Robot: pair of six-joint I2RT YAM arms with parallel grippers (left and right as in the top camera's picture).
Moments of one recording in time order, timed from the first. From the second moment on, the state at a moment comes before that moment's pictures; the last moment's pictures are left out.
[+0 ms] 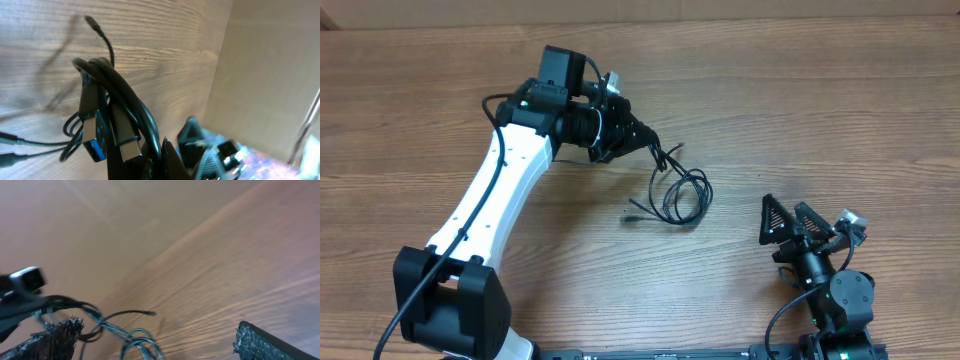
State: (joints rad) left arm -0.28 1.73 1.46 -0.76 0.82 -0.79; right arm 0.13 0.18 0.02 0.05 -0.10 0.72
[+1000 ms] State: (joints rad) left arm -0.57 1.73 1.46 -0.54 0.52 -1.92; right arm 0.13 0.18 0.02 0.18 -0.39 0.67
